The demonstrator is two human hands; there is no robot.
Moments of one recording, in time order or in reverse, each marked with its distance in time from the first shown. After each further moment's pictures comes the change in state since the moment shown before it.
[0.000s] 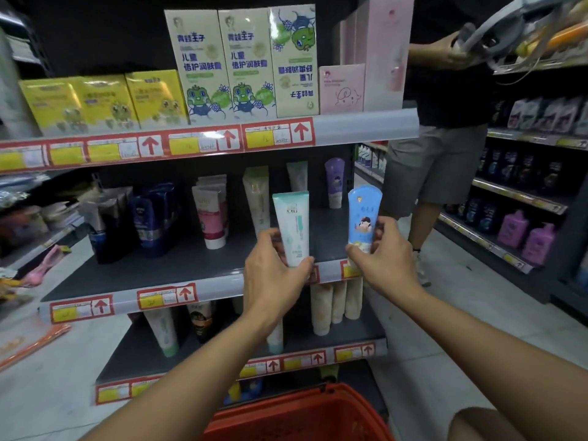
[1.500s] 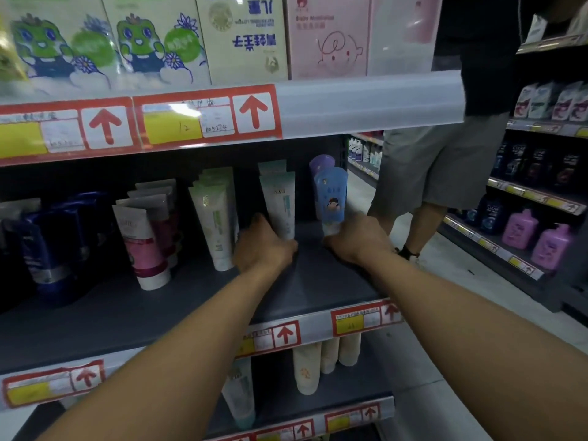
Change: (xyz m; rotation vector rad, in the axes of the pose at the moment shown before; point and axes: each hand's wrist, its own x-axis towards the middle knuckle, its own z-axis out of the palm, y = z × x) left_hand 0.169 -0.033 0.121 0.379 -0.133 -0.228; right_hand 0.166 0.040 0.081 -0.412 -0.249 0.180
